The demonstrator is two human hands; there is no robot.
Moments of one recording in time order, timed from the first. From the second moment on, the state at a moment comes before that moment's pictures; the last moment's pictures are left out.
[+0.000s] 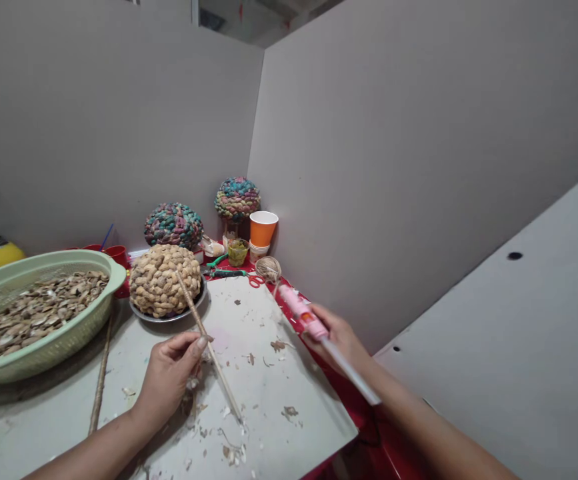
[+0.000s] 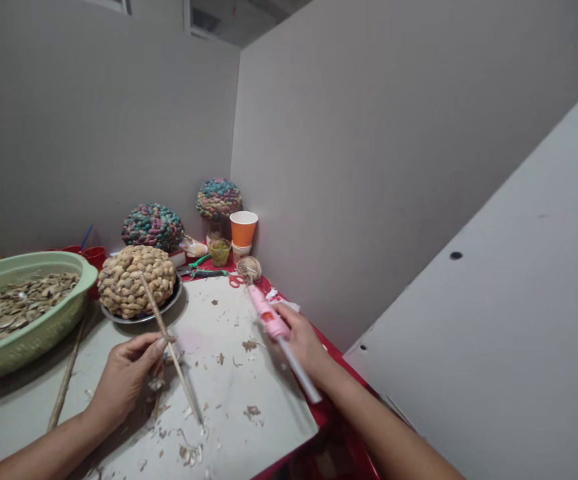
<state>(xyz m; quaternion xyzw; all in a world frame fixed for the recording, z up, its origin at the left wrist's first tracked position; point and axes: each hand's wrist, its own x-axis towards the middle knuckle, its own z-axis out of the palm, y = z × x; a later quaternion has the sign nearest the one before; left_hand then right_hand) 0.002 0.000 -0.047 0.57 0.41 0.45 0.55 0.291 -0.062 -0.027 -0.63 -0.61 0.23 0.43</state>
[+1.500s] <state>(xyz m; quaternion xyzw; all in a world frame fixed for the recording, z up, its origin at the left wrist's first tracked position) 0.003 -0.008 -0.039 0.59 0.42 0.44 0.53 0.312 -0.044 0.027 -0.58 -0.46 0.48 0.47</state>
